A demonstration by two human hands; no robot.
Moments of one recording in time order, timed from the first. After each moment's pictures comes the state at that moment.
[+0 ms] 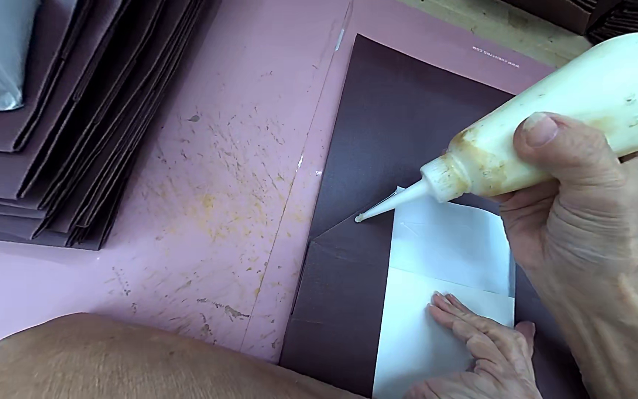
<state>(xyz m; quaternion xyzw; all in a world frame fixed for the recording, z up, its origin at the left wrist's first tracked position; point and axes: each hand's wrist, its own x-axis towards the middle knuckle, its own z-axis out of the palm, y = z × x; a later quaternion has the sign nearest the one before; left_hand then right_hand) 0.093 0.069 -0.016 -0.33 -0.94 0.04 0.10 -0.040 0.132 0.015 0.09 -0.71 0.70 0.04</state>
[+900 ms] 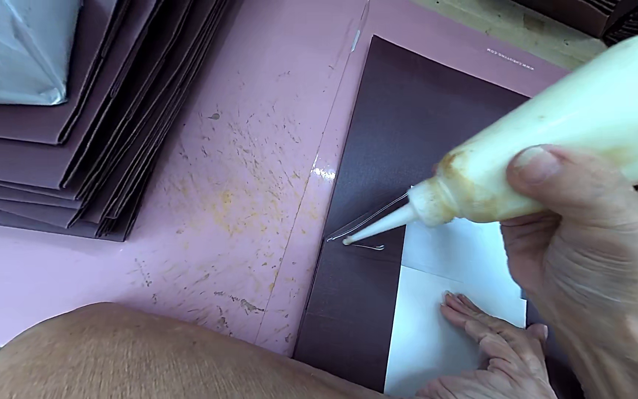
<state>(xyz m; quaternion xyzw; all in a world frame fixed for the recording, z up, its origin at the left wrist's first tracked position) 0.092 0.071 -0.018 -0.34 -0.93 0.06 0.11 -0.028 0.118 0.013 0.16 -0.70 0.69 0.06</state>
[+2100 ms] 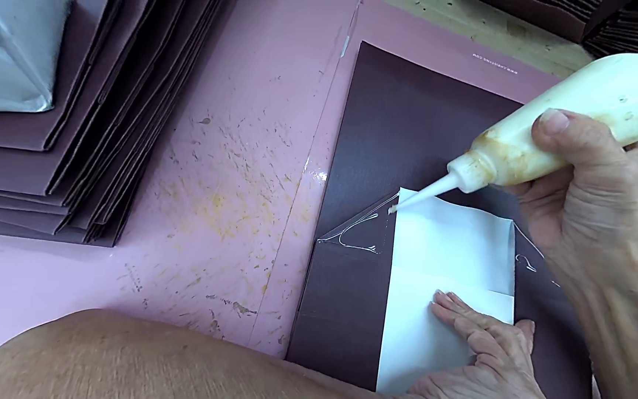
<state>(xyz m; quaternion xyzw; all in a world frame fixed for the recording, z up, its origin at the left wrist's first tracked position) 0.095 0.074 -0.034 -0.34 -0.93 0.02 0.12 -0.064 0.148 0.014 0.02 -0.74 0.67 0.06</state>
